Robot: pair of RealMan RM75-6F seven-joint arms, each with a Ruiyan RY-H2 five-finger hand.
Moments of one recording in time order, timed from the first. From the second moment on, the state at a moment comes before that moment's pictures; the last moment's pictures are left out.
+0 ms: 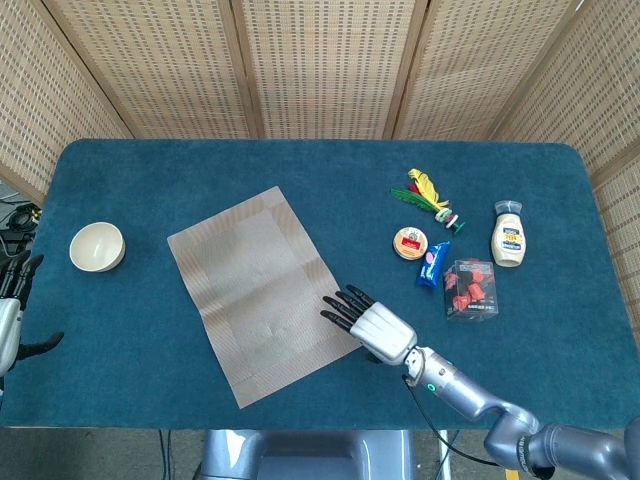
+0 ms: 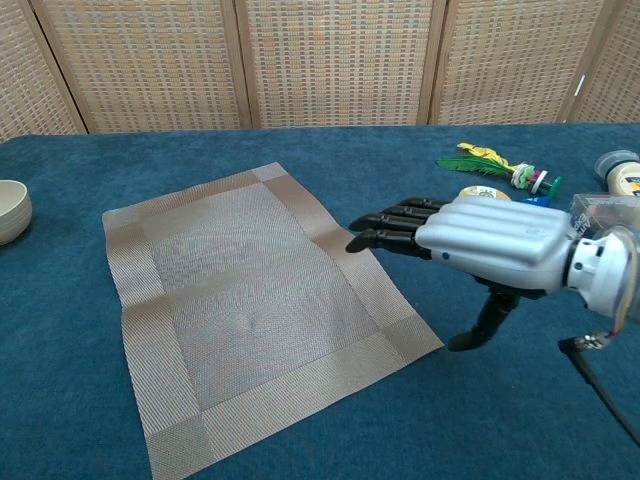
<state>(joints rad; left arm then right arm) -0.18 -0.96 -0.05 -1.94 1.28 1.47 0.28 0.64 -1.53 0.09 -1.42 -1.76 0.93 -0.14</state>
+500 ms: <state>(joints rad) -0.18 -0.96 -0.07 -1.92 1.27 1.44 0.26 0.70 -1.61 0.07 -1.35 -1.68 0.88 -0.18</state>
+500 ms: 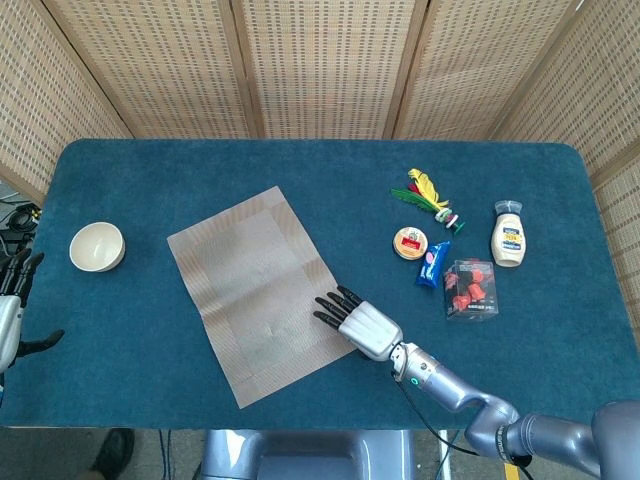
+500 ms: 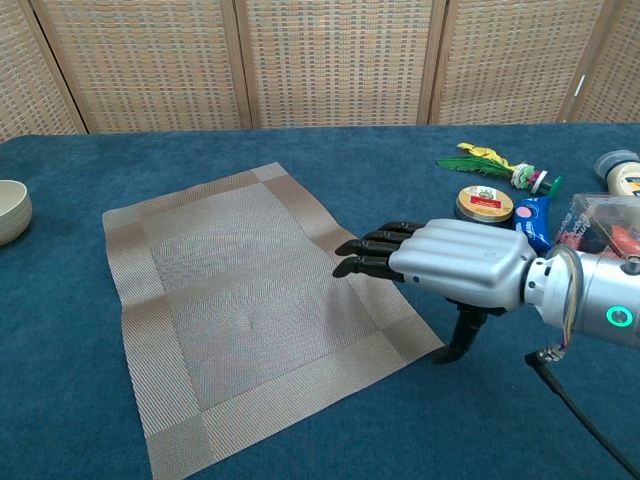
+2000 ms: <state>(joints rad) -0.17 -0.96 -0.09 -1.90 1.28 1.42 0.23 0.75 -1.72 0.02 -1.20 -1.65 0.96 -0.16</state>
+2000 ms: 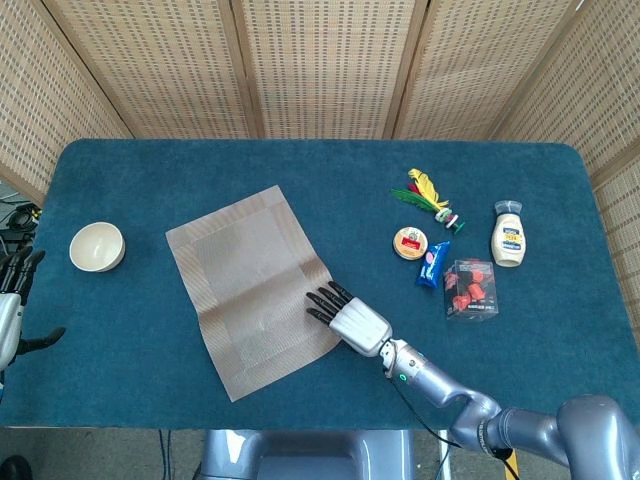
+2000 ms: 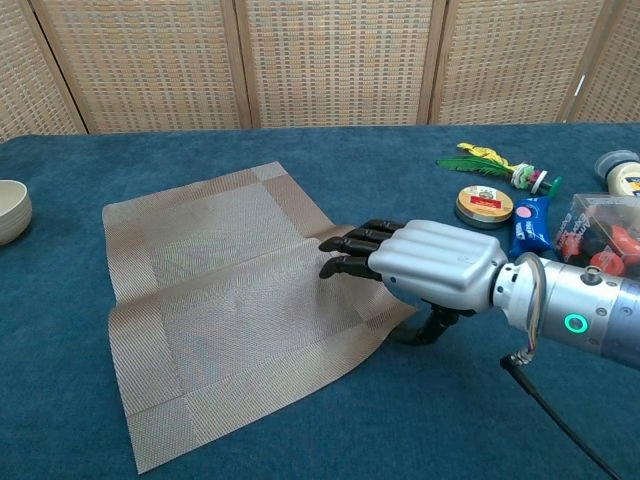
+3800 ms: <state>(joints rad) -0.18 -0.99 -0.10 -1.90 1.26 1.41 0.29 0.87 -1.33 -0.19 -0.83 -2.15 1.39 -0.16</state>
